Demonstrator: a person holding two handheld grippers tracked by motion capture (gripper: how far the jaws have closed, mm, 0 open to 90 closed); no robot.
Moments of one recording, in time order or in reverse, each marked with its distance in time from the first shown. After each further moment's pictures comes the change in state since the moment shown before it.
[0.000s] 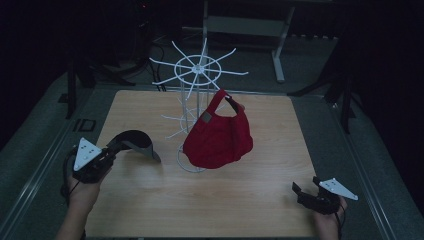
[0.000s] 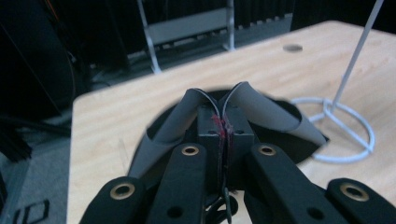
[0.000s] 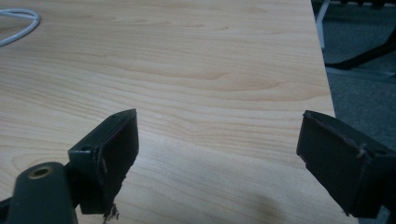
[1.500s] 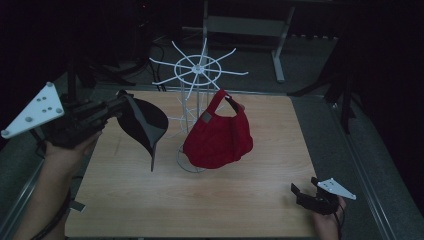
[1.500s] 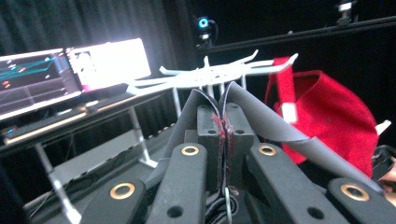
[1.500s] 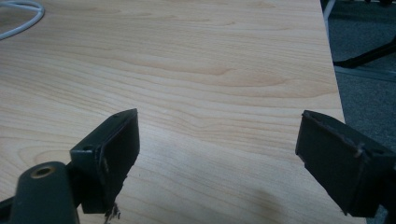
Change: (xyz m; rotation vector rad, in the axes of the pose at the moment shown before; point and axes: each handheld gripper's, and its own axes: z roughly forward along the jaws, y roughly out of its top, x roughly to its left) left arm -0.008 0.177 -0.064 -0.442 -0.454 0.176; right arm 0.003 0.000 0.001 0.021 0.019 -0.023
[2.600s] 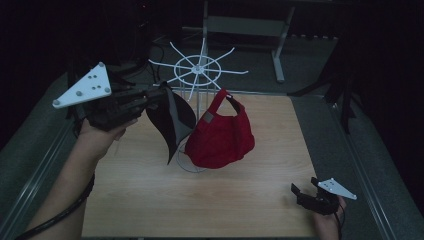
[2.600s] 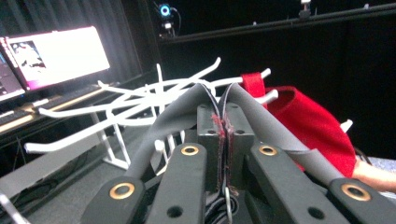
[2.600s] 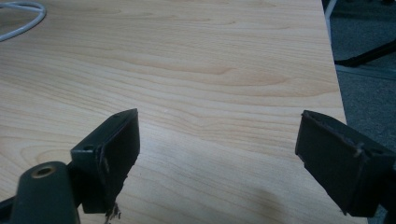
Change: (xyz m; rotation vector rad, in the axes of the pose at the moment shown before) left arm -0.010 0.014 0.063 0.083 -0.149 -0.005; right arm -0.001 0.000 0.000 0.001 0.007 0.008
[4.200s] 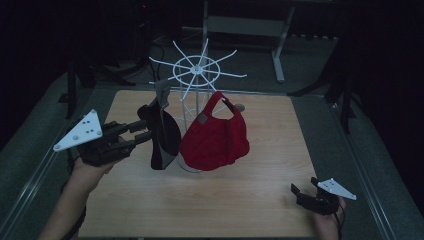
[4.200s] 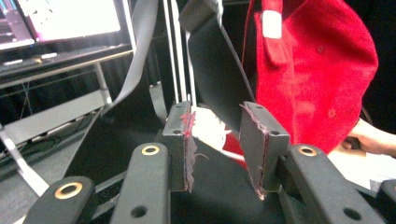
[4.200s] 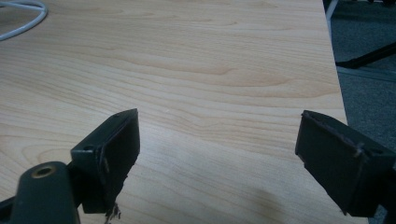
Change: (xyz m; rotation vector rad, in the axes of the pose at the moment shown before) left arm -0.016 -0.090 -0.036 0.059 0.059 -0.098; right arm 0.001 0.000 0.000 -0.001 0.000 -0.008
